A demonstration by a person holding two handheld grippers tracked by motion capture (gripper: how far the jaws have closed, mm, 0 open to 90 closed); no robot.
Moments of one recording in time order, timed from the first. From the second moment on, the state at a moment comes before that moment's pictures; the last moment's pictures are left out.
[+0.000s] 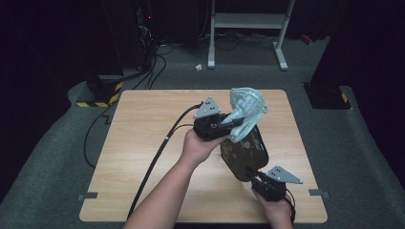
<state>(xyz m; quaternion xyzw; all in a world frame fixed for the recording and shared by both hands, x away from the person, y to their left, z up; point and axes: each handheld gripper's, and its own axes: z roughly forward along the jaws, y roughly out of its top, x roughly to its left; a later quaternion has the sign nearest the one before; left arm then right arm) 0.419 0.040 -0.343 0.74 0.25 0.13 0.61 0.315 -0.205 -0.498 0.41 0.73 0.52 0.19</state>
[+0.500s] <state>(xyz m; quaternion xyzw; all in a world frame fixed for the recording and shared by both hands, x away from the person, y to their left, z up) 0.446 0.056 -0.375 0.75 0.31 0.12 0.57 0.315 -0.204 -0.498 0.41 0.73 0.52 0.19</state>
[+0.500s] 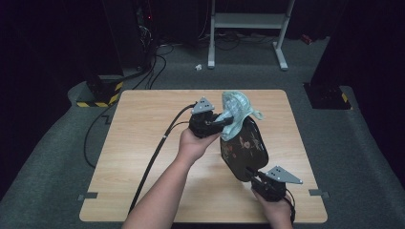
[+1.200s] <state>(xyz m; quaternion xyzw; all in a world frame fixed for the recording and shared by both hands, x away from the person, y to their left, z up) 0.461 0.074 -0.427 0.77 0.36 0.09 0.52 0.315 -0.204 -0.499 0.41 0.73 0.52 0.19</state>
